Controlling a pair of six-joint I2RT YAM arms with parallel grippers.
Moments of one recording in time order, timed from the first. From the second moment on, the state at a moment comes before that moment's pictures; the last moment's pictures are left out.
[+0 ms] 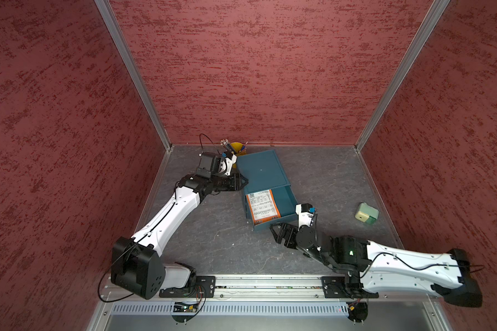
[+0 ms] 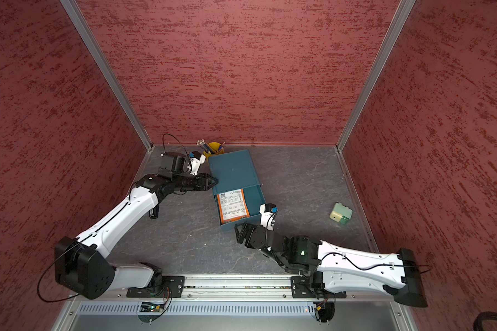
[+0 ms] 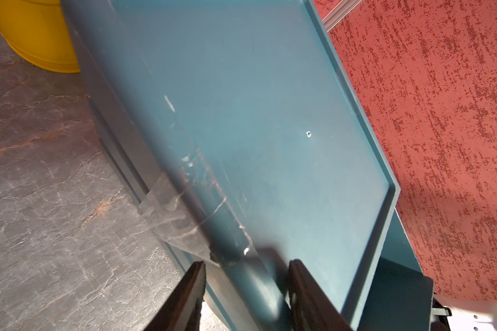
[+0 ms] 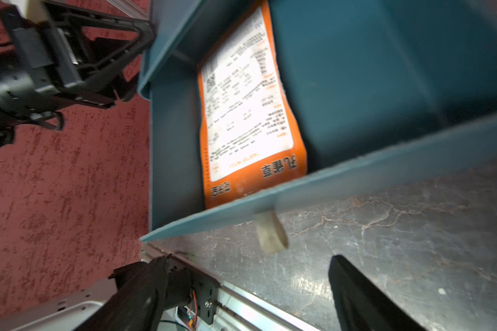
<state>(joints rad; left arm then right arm) -0.33 1.35 1.16 -0.57 0.45 -0.35 1.32 0.94 0.83 -0.52 0.43 1.26</state>
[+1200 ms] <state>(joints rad) -0.35 1.34 1.14 -0.56 0.45 -0.33 0.76 1.54 1.54 -1.06 -0.16 0.53</state>
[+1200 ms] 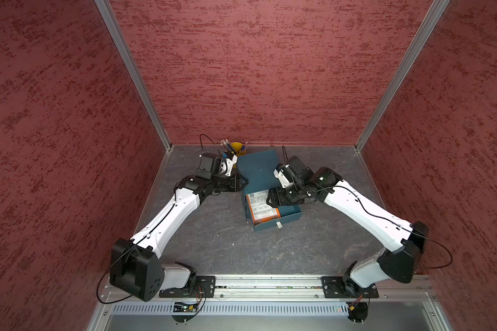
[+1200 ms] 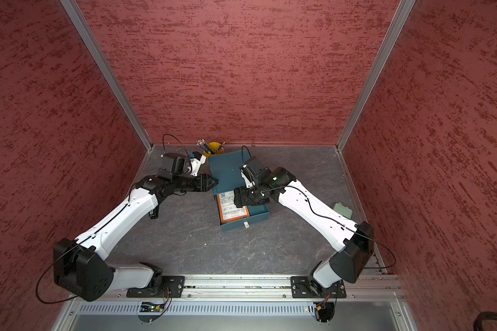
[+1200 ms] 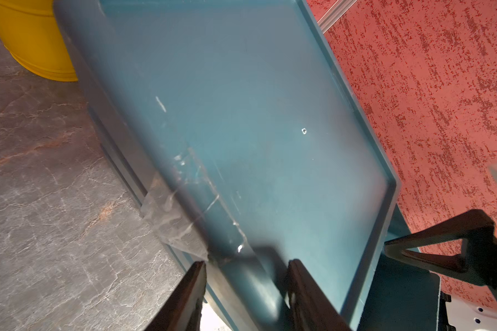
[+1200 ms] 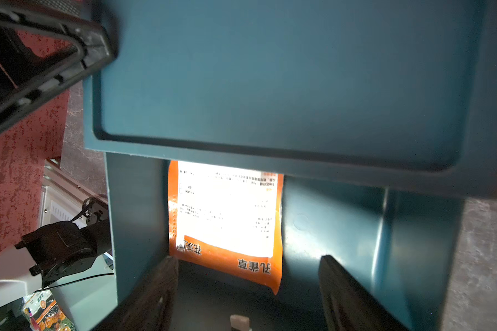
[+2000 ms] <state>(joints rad) -0.35 1.34 1.14 -0.56 0.45 -0.33 0.77 1.59 1.44 -0.94 -0.08 0.58</state>
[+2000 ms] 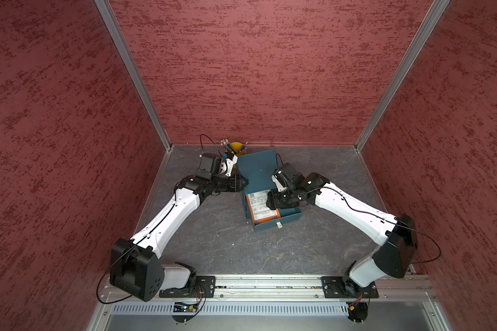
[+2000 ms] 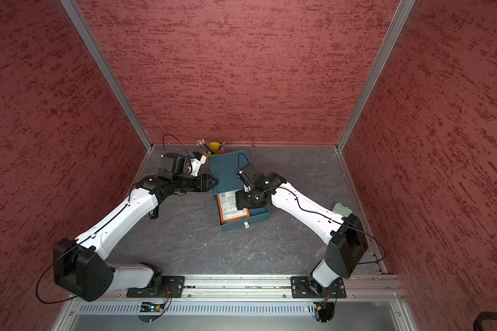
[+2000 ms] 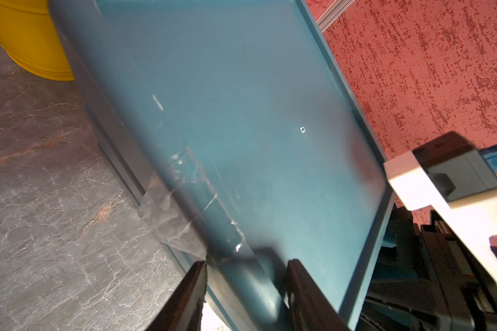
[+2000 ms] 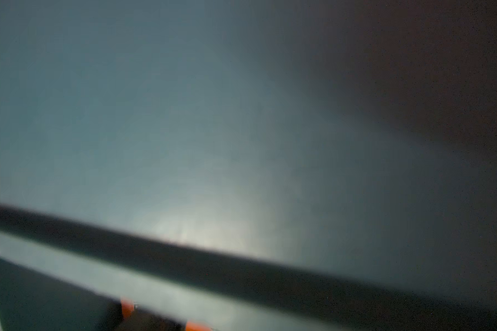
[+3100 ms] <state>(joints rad) -0.35 1.34 1.14 -0.55 0.45 -0.33 0.82 1.66 1.49 -0.90 -0.08 0.65</state>
